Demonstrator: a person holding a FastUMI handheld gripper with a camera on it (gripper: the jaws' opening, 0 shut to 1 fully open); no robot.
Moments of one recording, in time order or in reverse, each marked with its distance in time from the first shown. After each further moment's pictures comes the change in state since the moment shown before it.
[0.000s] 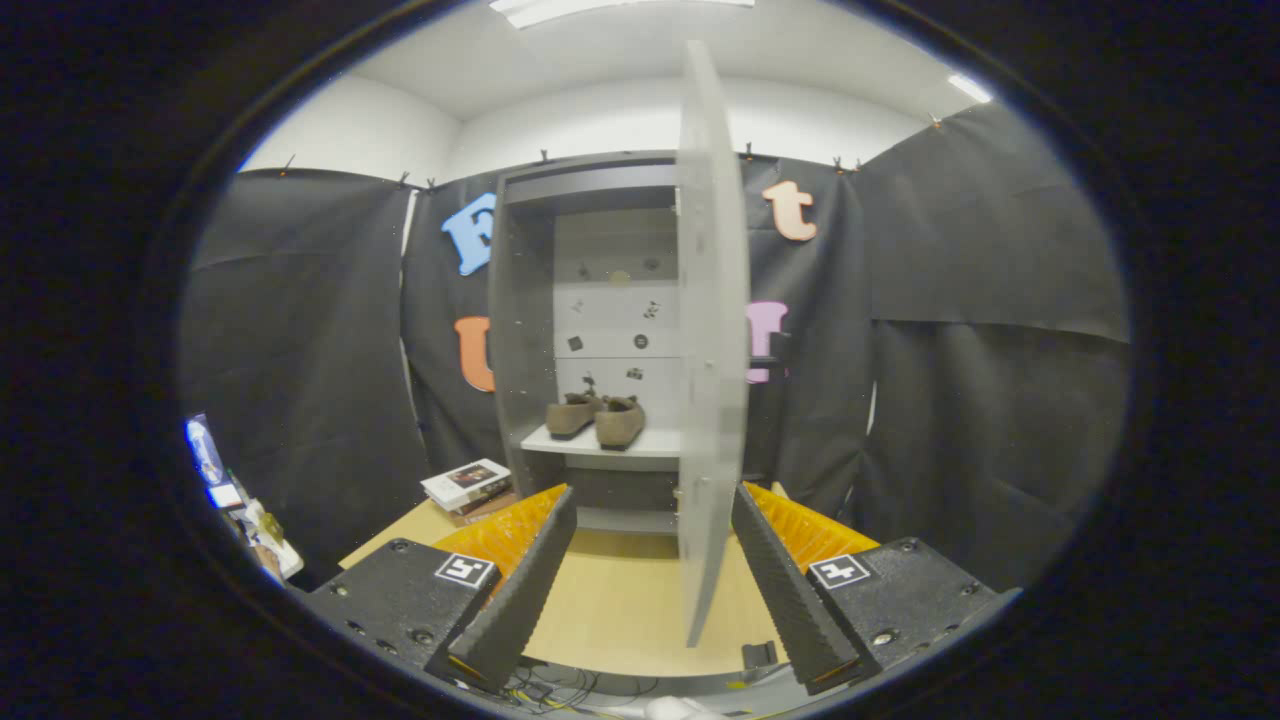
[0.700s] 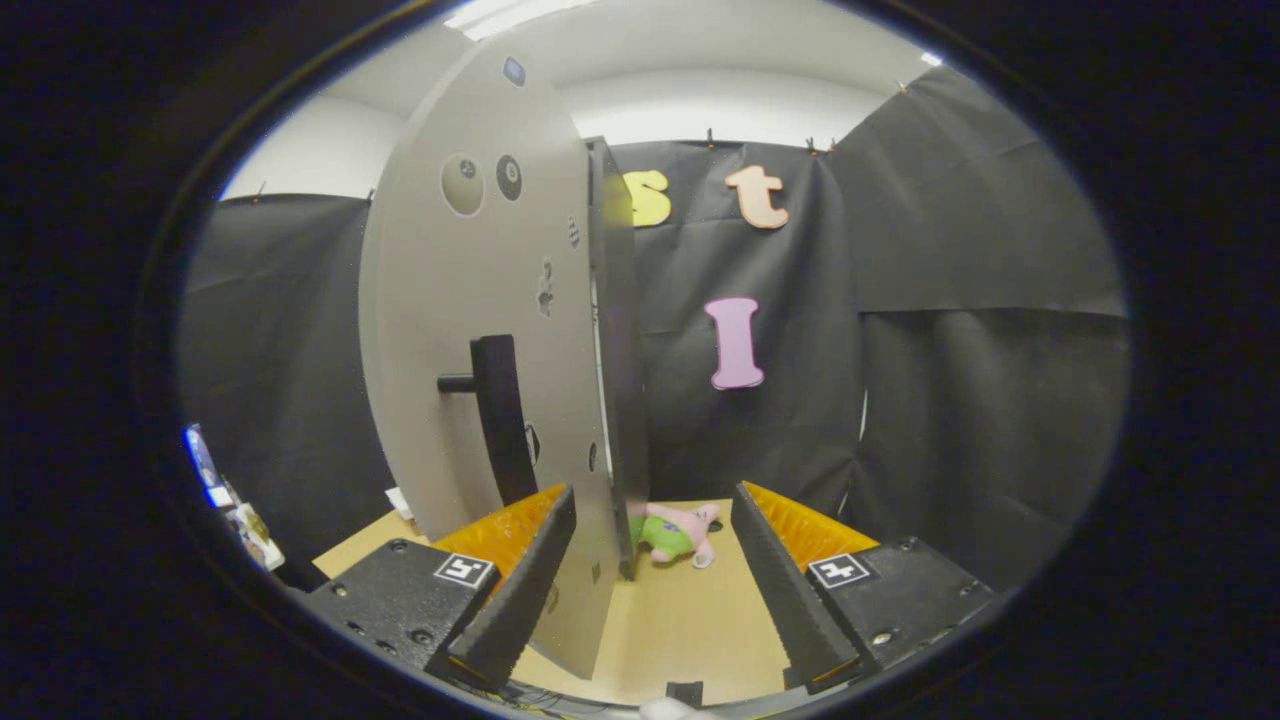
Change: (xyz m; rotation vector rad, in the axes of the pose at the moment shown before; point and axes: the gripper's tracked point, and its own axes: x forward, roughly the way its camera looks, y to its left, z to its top) arm 0.090 -0.105 0.025 0.015 -0.017 0.111
